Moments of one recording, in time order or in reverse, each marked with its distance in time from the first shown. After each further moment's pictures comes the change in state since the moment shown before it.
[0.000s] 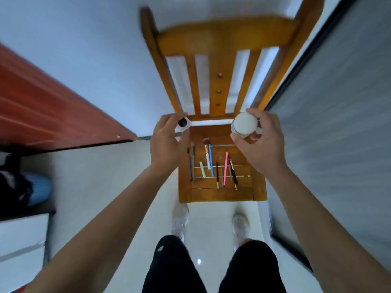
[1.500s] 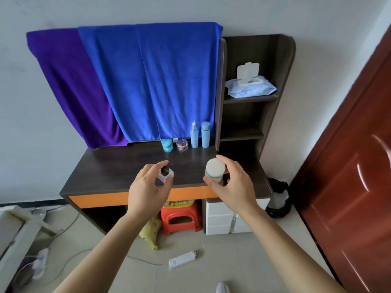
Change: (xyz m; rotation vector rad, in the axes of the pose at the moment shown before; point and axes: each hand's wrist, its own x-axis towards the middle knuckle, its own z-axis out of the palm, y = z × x) left_hand -0.633 -0.335 -0.716 0.464 1.243 -0.957; right_hand -0.594 -0.697 0.535 0.360 -1.236 -1.171
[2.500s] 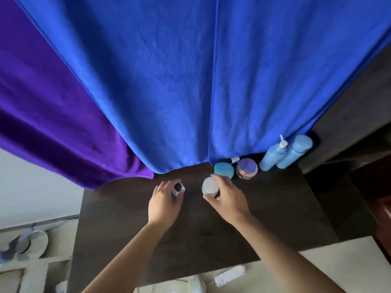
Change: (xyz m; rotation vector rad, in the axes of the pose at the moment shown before) left_hand 0.310 -0.399 0.123 0.056 -0.438 -0.277; right_hand 0.285 0.069 0.424 -0.266 -0.362 0.356
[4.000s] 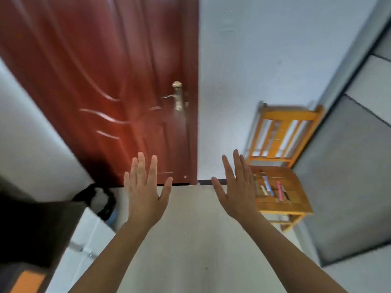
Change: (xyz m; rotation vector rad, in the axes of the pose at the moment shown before) left_hand -0.611 0.494 0.227 -0.085 -0.408 1.451; right_hand -0.838 0.274 -0.268 -0.447 1.192 0.961
